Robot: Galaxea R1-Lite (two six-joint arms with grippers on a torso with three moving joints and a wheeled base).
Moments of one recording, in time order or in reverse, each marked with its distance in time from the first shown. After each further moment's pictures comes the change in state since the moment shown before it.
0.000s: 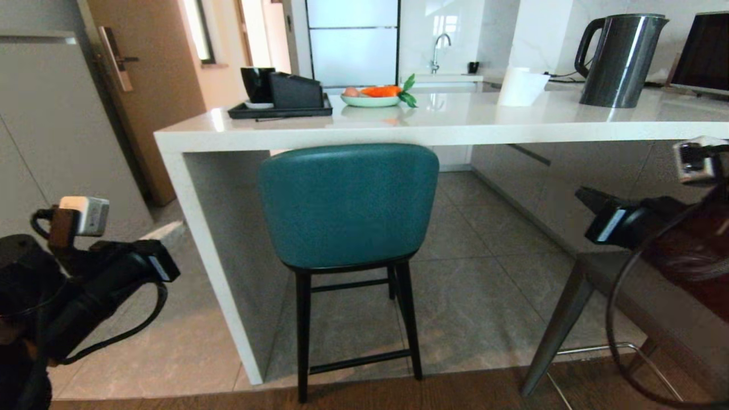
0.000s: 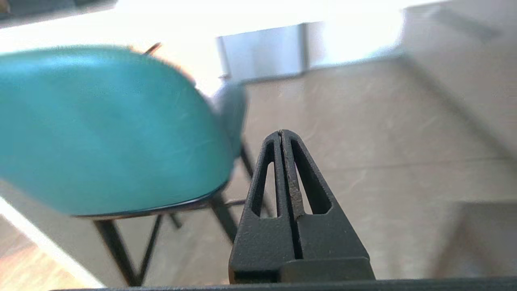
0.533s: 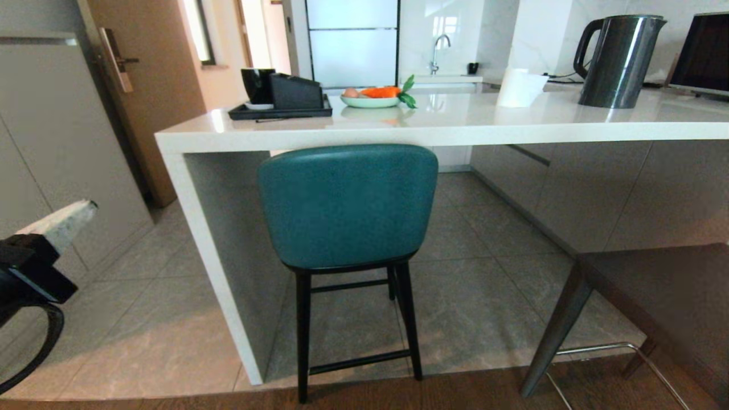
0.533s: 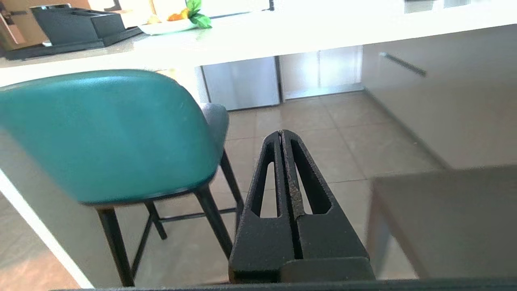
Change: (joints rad) left arm -0.013 -0.645 -0.018 0.531 0.021 -0.006; right arm -0.012 -0.677 0.087 0.510 -0.053 -0.041
